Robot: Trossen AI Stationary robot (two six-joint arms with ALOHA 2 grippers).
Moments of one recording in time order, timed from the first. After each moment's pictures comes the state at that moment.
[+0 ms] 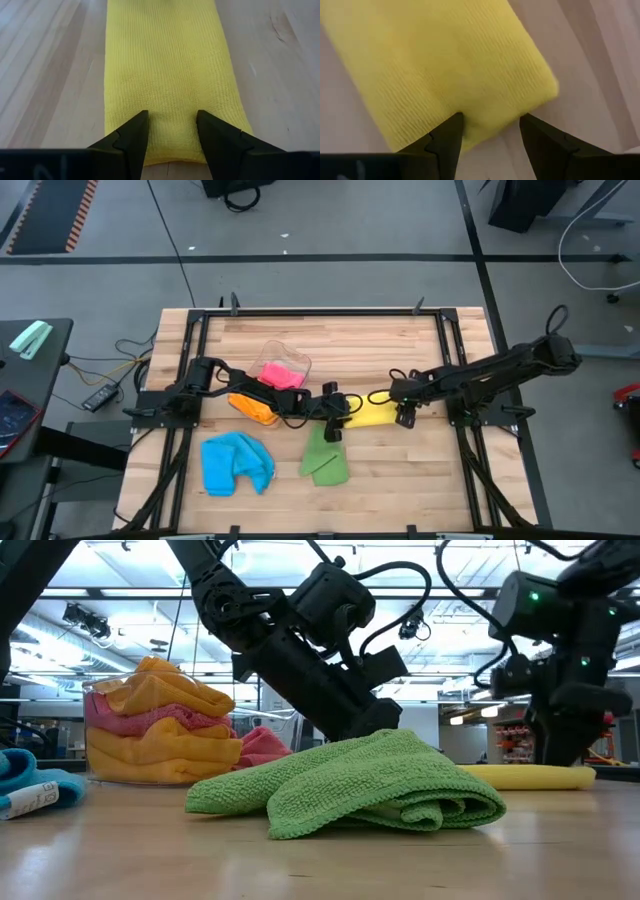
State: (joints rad) left arm -0.10 2.16 1.20 0.27 -0.20 -0.02; right arm 0.03 1.20 0.45 -0.53 0.14 0.41
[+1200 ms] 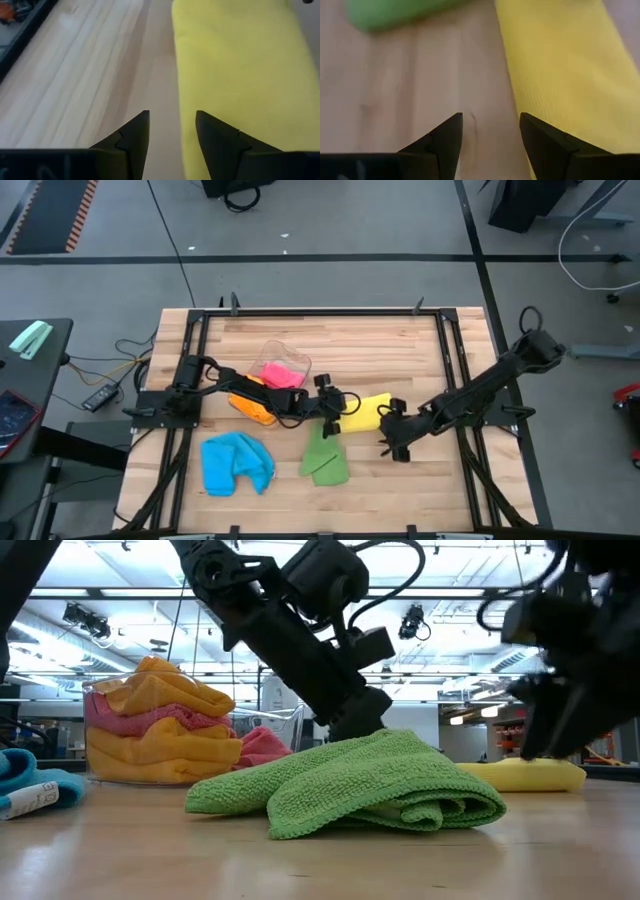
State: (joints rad) left arm -0.12 2.06 1.20 0.18 -0.47 0.04; right arm 0.46 1.34 0.52 -0.18 0.26 0.46
